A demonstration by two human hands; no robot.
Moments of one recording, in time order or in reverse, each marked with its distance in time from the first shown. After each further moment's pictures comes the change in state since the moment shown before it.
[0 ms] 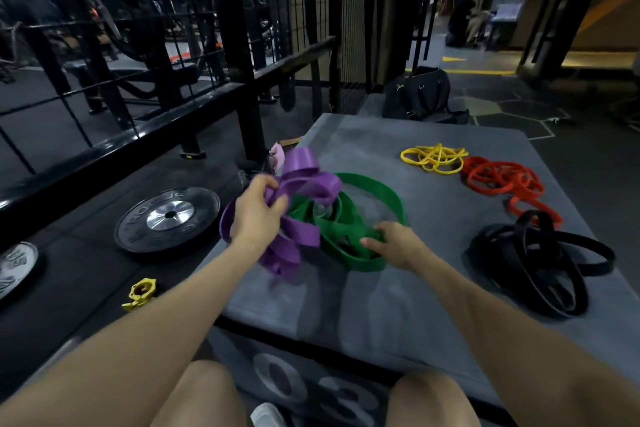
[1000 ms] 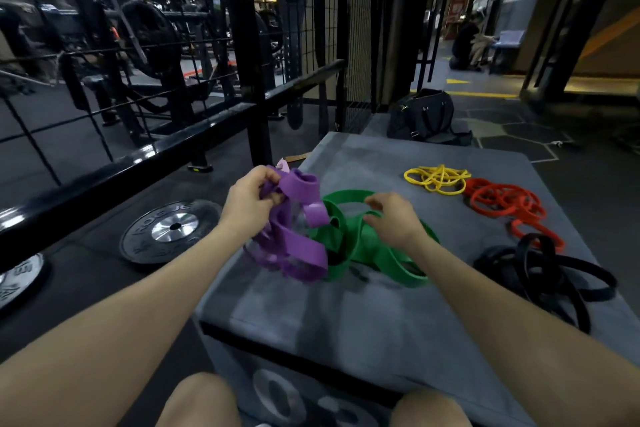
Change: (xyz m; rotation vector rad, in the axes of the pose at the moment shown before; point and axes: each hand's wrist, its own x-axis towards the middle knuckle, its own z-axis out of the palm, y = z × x) left_hand 0.032 0.009 -0.037 -0.109 -0.149 0.065; right_hand 0.002 -0.050 -0.050 0.058 0.267 -0.209
